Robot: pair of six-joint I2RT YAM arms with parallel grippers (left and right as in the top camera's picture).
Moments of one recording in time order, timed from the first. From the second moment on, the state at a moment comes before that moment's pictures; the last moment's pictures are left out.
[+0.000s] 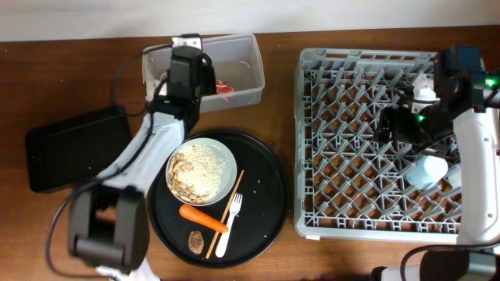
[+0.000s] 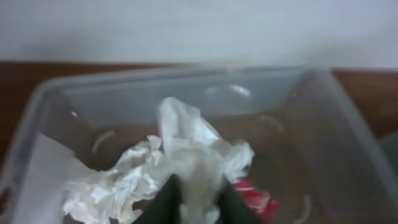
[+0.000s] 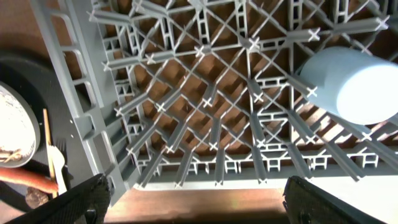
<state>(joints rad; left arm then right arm) -0.28 1.86 1.36 -0.08 -0.21 -0.18 -0.18 1.59 1.70 -1.55 -0.15 0.08</state>
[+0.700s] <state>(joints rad) -0.18 1.89 1.41 -0.29 -0.07 -0.15 -0.18 1.59 1.70 -1.55 -0.15 0.08</state>
